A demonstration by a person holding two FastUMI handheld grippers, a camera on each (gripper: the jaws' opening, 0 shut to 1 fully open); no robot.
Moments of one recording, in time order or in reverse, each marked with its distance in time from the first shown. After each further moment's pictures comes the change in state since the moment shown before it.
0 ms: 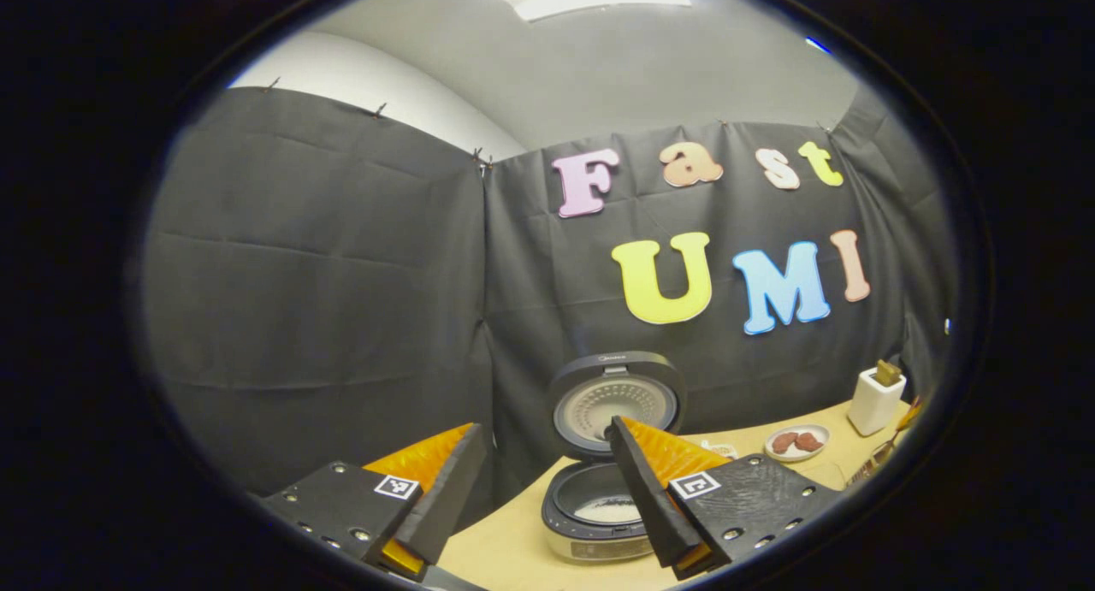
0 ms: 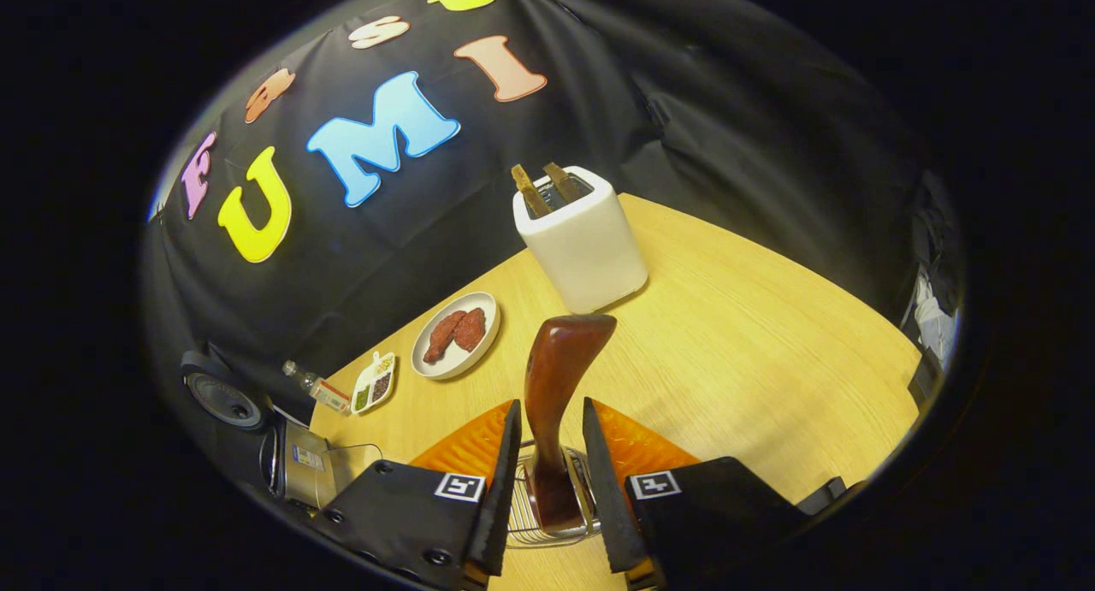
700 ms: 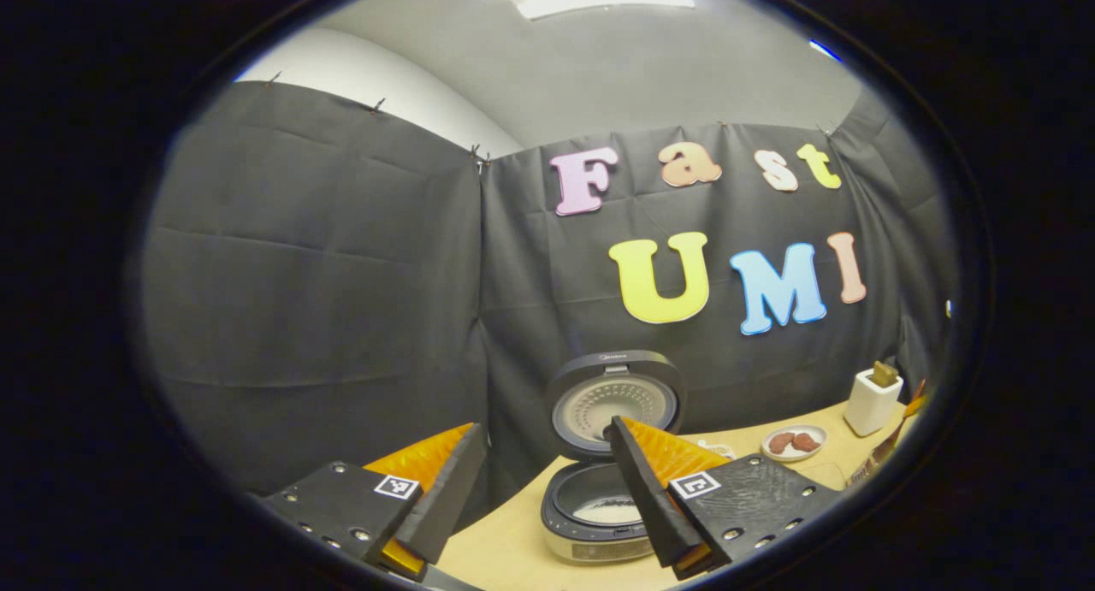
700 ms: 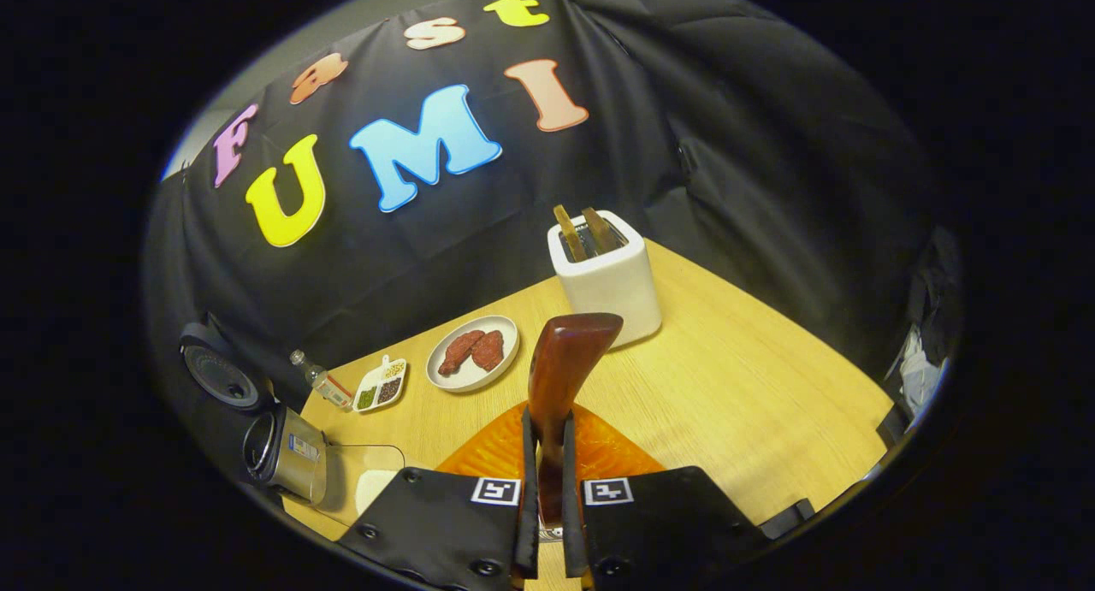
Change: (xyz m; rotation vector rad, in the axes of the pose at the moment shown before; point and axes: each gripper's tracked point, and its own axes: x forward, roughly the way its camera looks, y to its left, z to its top) left arm 0.009 0.000 0.000 -0.013 -0.001 -0.034; right arm -0.036 0.030 0.033 -0.190 -0.132 -0.015
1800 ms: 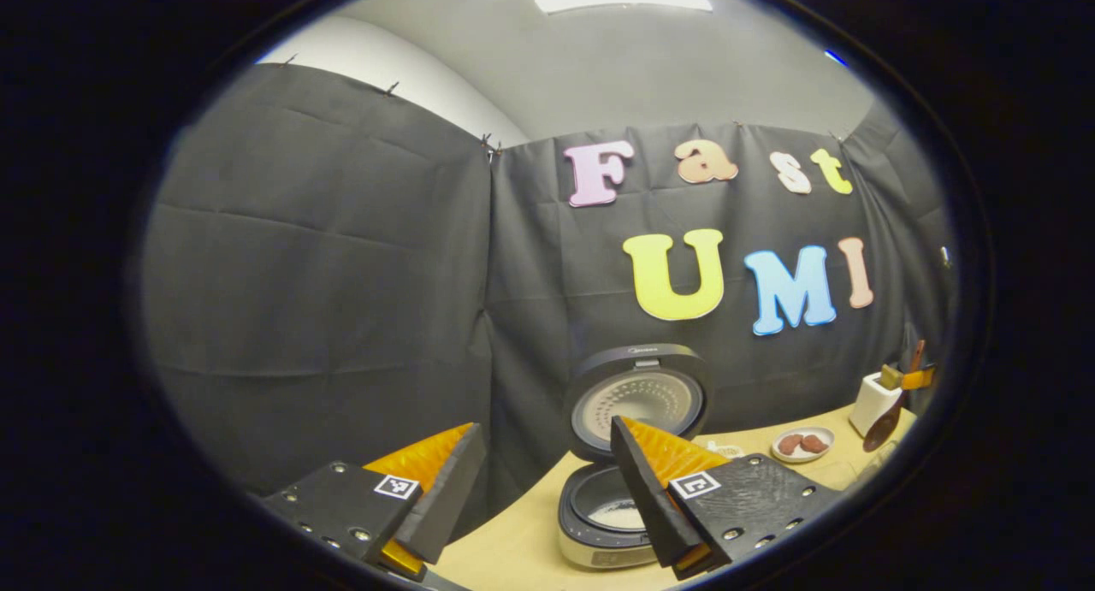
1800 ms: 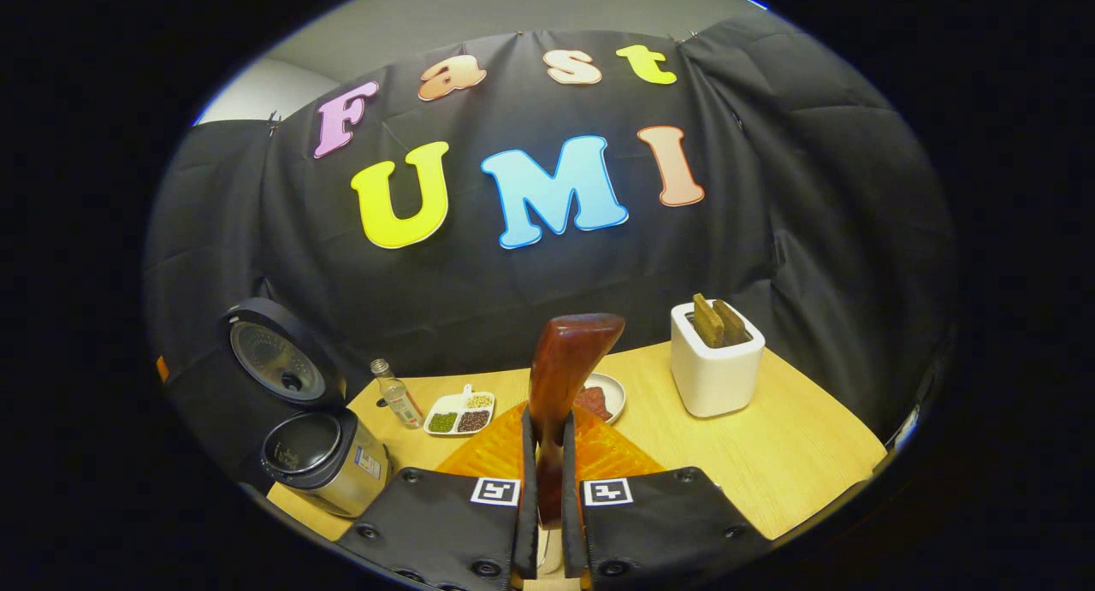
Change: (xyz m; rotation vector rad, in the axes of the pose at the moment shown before) left arm 0.038 0.046 -0.024 -0.037 0.012 0.008; right arm -0.030 0.170 0.024 -0.201 -0.192 0.164
